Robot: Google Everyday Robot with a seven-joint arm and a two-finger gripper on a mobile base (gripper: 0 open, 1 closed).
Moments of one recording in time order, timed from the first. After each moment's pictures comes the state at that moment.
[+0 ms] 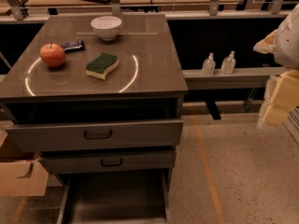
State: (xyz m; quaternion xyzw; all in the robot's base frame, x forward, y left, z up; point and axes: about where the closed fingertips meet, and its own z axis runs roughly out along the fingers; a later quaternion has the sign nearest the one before) arm 0.438 -0.216 0.977 -0.60 0.78 -0.04 0.16
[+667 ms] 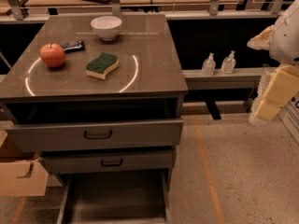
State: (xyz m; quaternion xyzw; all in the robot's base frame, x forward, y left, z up) arm 0.446 -0.203 0.981 -0.61 0.77 -0.01 0.19
